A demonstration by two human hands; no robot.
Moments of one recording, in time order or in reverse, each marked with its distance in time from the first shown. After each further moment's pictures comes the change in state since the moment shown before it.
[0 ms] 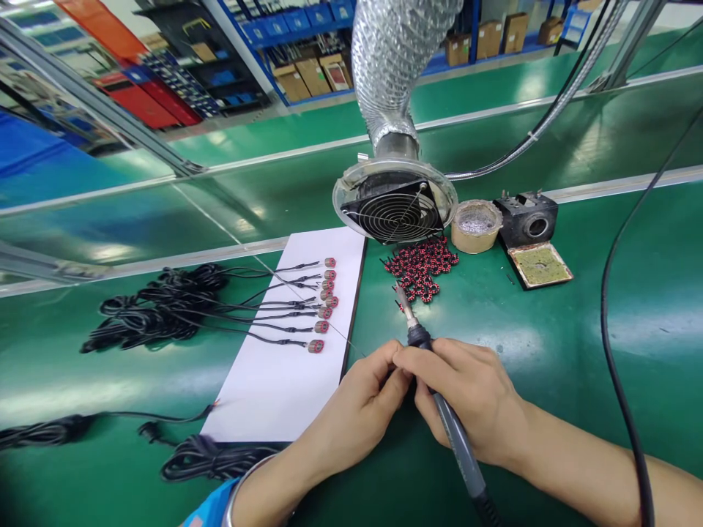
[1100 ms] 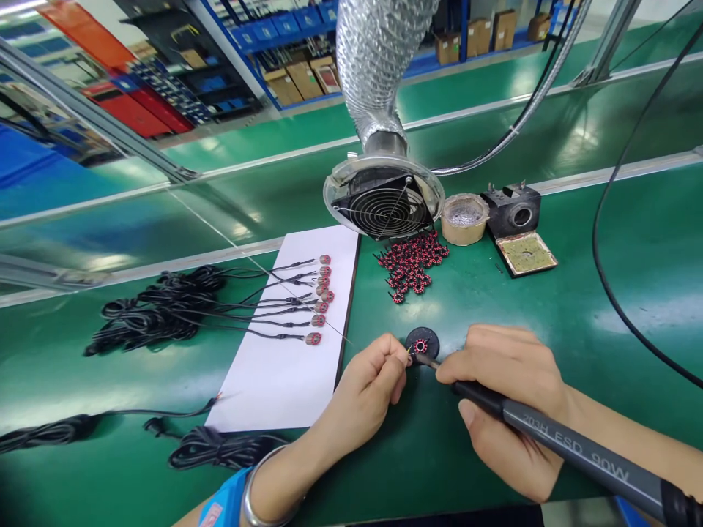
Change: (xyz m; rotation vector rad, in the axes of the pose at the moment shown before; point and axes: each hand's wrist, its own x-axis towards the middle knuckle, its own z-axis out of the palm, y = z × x) left_hand -0.001 -0.012 0.016 -0.129 0.082 -0.088; right_hand -0.008 -0.011 -0.054 0.267 0.031 -0.019
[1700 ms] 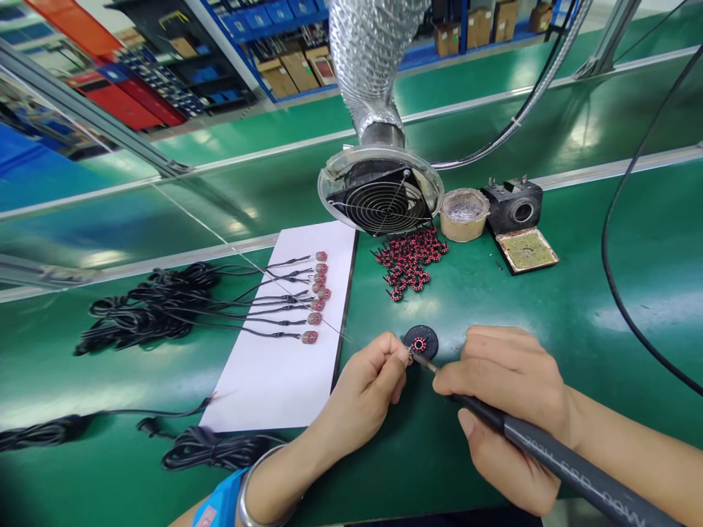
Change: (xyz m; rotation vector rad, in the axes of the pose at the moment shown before) left_hand -0.001 0.001 0.001 0.030 -0.019 0.000; right_hand 0.005 -0.002 0.000 -0.046 -0.030 -0.039
